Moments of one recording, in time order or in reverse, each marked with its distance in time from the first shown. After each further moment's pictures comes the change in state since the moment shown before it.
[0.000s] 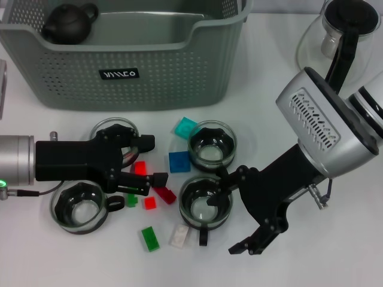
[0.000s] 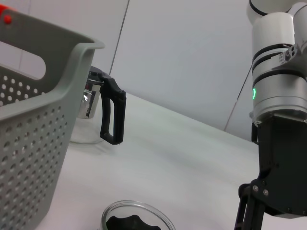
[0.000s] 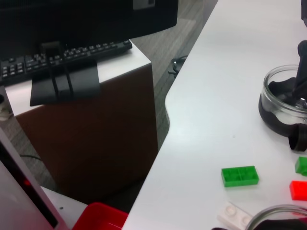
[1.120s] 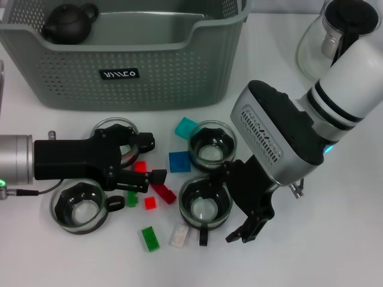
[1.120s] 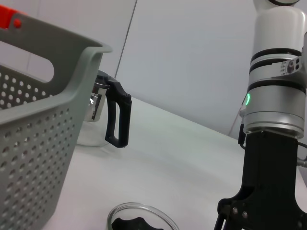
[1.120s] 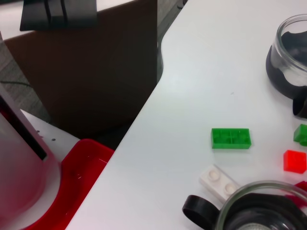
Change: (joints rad) left arm 0.002 0.005 -0.008 -0.014 -0.009 -0.008 0.002; right arm 0.110 0.007 -0.213 -0.001 -0.031 0.143 0.083
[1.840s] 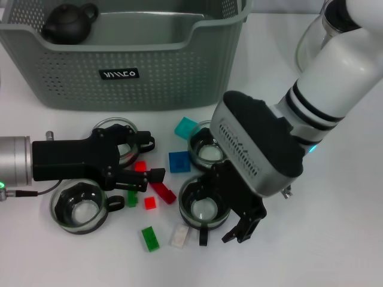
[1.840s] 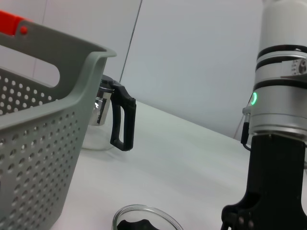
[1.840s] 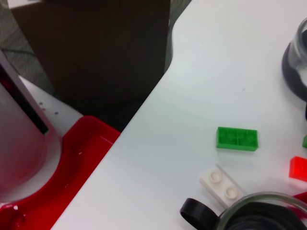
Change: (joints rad) left arm 0.010 -0.004 -0.014 0.000 -0.005 -0.004 0.025; right arm 0.038 0.007 -0.116 -0.042 0.002 0.034 0.048
